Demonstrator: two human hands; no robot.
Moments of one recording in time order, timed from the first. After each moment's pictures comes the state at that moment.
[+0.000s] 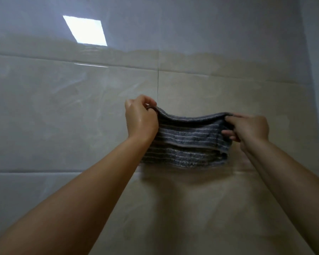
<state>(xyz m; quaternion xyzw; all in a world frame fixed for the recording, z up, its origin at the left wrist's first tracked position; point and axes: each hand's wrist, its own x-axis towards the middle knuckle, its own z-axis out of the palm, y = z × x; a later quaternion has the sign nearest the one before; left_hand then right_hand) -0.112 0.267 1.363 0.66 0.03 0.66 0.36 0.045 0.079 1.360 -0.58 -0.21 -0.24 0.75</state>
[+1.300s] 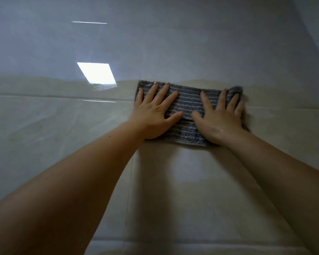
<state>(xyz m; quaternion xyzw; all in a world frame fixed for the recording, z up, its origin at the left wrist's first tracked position) -0.012 0.278 1.493 0.79 0.10 0.54 -0.27 0.101 0.120 1.476 -0.77 -0.27 -0.51 0.26</state>
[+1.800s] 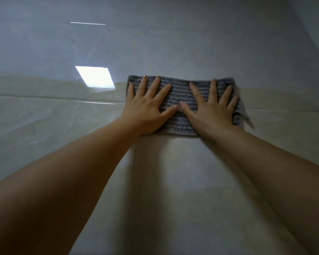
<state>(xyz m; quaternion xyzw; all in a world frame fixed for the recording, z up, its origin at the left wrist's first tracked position) -0.017 0.295 1.512 0.75 0.14 0.59 -0.27 0.099 0.151 1.503 -0.72 -0.28 -0.57 0.28</state>
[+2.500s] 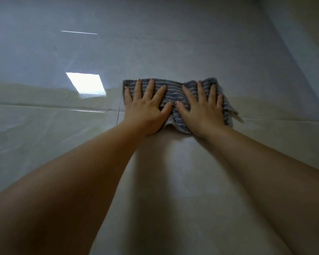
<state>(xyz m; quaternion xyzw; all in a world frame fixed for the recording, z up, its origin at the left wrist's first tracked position) 0.022 0.252 1.532 0.74 0.18 0.61 -0.23 0.130 0.128 1.532 -0.69 -0.30 -0.60 0.26</state>
